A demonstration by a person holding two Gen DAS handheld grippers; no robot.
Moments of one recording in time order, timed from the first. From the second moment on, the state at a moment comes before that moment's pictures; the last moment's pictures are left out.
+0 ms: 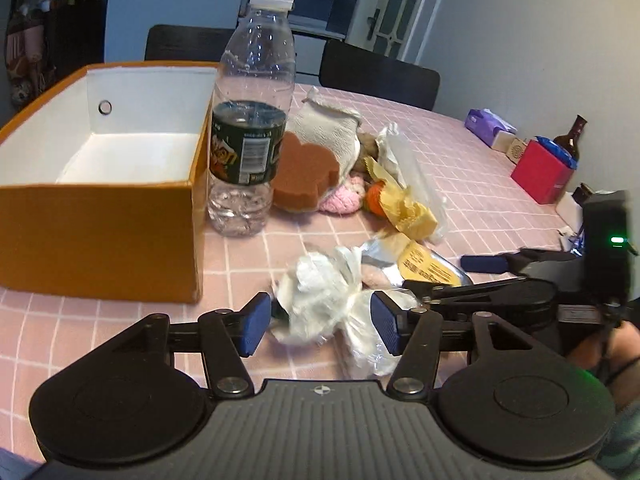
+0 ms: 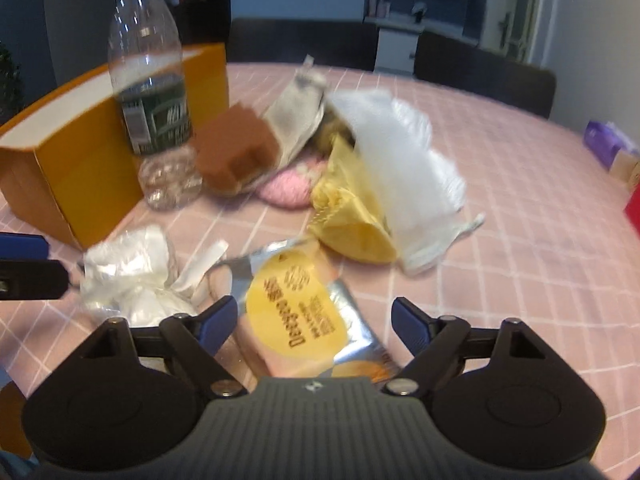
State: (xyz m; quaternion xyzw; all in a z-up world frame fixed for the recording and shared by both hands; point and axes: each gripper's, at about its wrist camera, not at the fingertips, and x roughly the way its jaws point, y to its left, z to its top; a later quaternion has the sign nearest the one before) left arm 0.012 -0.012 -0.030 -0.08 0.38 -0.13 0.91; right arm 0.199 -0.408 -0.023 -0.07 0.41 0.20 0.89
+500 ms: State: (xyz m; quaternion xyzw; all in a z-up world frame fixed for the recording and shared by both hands) left arm 0.060 -0.004 -0.054 -0.21 0.45 -0.13 0.86; right arm 0.186 -0.401 -0.022 -0.05 0.43 0.21 0.88
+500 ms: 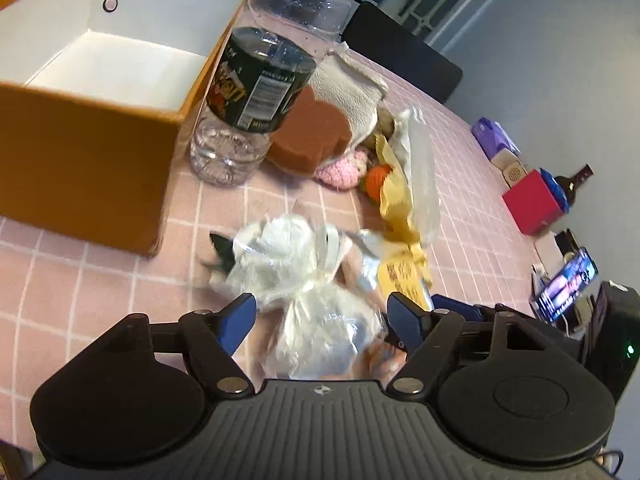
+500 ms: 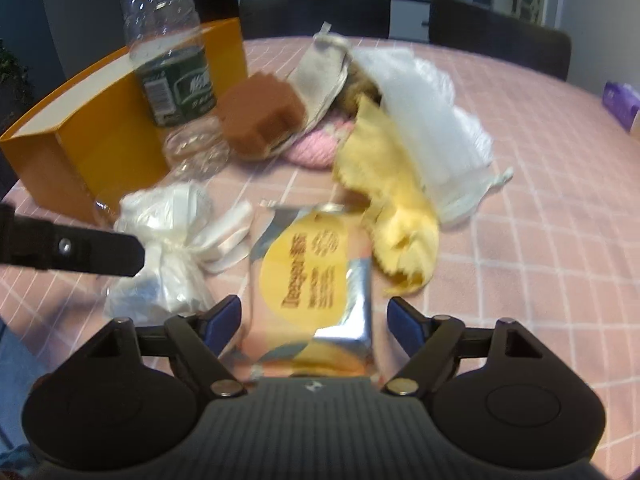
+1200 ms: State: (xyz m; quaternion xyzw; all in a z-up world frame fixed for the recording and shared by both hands) left arm 0.075 -0.034 -0.078 -0.10 0.44 -0.11 0.89; right arm 0.186 -0.387 -0.031 -0.07 0.42 0.21 0.88
